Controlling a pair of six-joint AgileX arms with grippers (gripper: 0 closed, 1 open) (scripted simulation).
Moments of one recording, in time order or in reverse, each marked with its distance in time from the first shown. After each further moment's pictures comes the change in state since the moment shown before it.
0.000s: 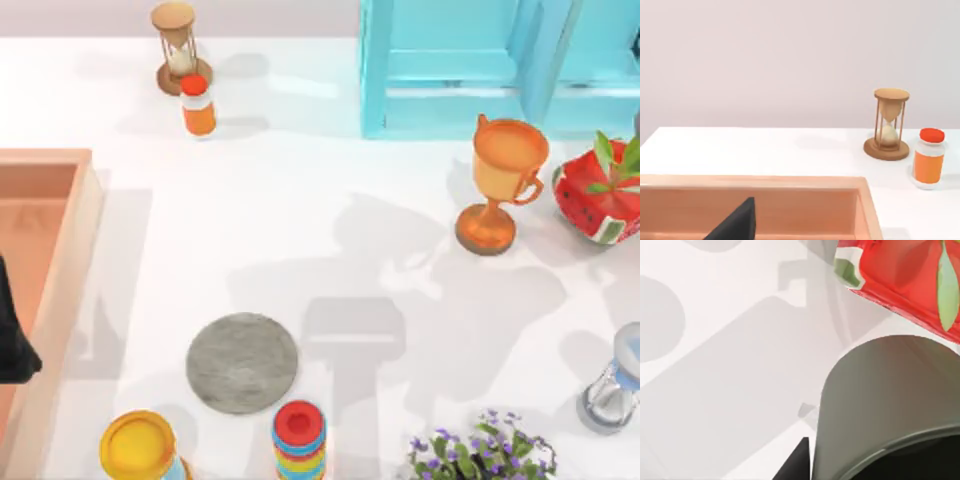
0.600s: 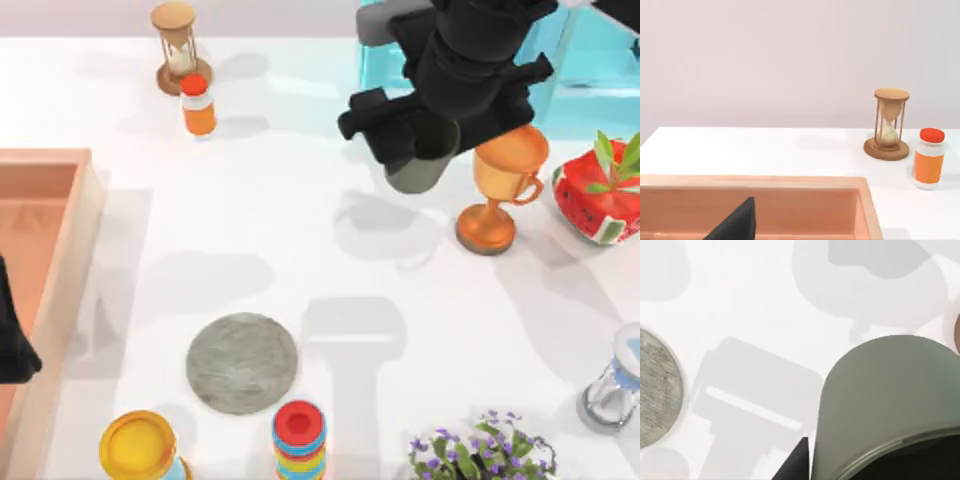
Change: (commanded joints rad) left arm 0.000 0.000 0.000 0.000 0.000 0.000; right arm 0.528 0.418 0.660 -0.278 -0.022 1.167
